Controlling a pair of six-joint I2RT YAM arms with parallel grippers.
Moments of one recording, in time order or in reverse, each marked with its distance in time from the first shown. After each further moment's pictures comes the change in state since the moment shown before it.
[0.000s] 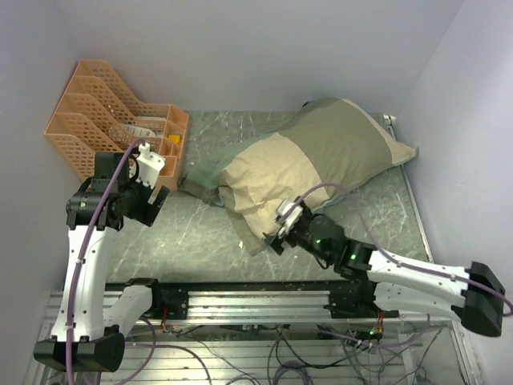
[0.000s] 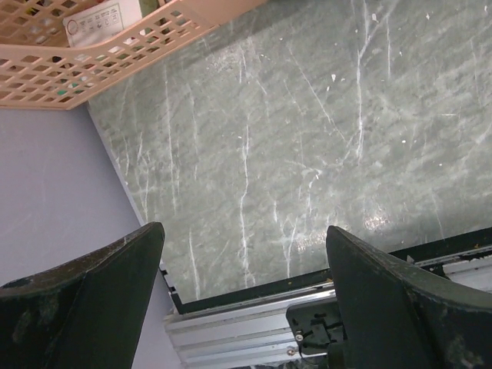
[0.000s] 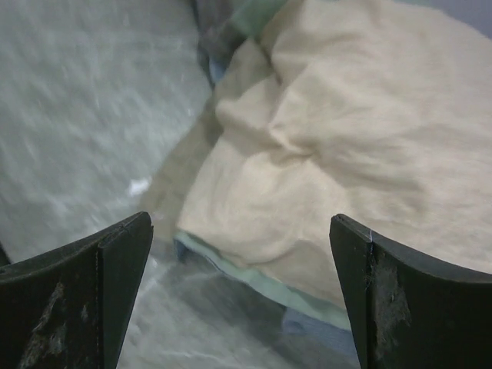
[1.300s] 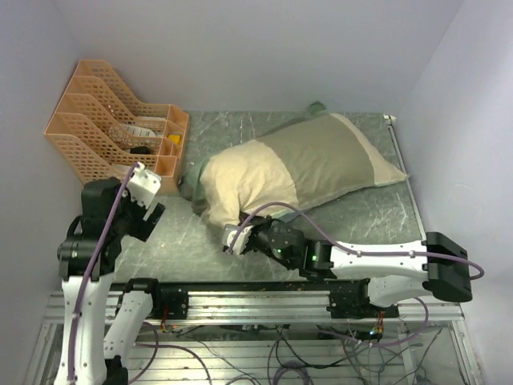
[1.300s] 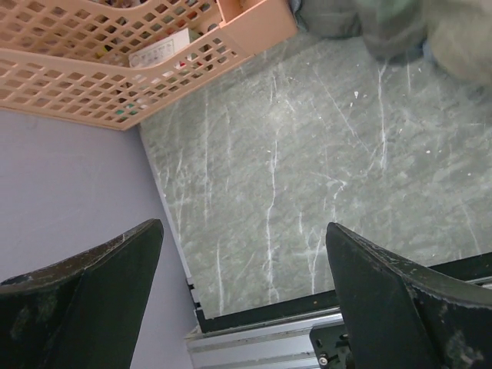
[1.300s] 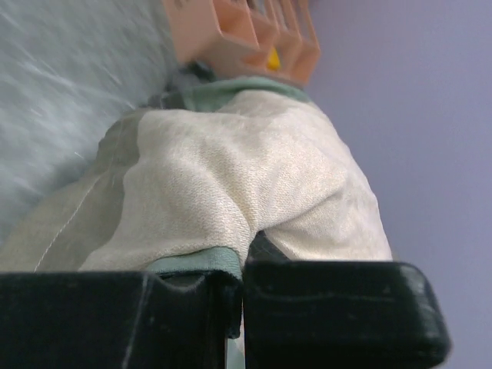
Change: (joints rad) left arm 0.000 -0.238 -0.097 0.065 -0.017 0.063; right arm 0.270 0.424 0.253 0.193 0.225 -0.650
